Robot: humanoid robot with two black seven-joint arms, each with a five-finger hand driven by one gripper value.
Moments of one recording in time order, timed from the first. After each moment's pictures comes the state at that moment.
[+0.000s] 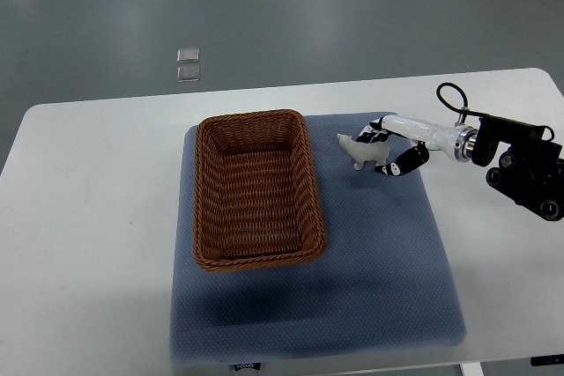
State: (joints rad) left arm 0.01 0.00 -0.16 -0.15 0.04 -0.01 0.04; right arm 0.83 -0.41 0.36 0.76 -1.42 0.10 0.38
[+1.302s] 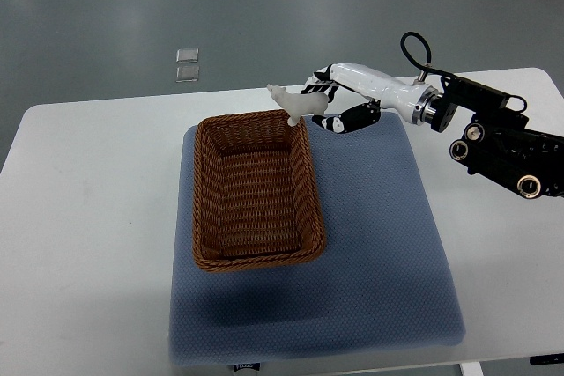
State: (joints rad) left arm 0.01 0.00 -0.16 -0.15 0.04 -0.01 0.04; right arm 0.93 -0.36 0.38 1.00 -1.37 -0.02 0.39
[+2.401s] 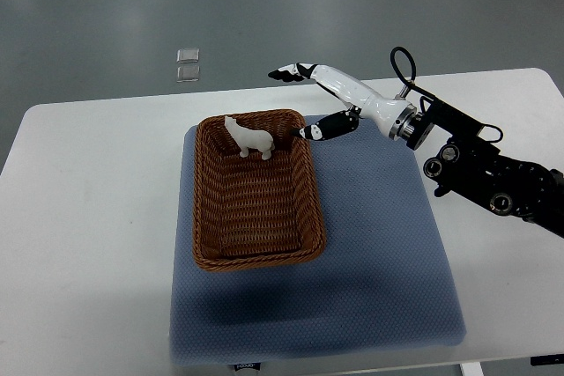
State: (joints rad) left arm 0.01 0.00 -0.16 -0.15 0.04 -0.01 0.04; right arm 0.81 -0.28 0.51 0.98 -1.24 -0.12 0.45
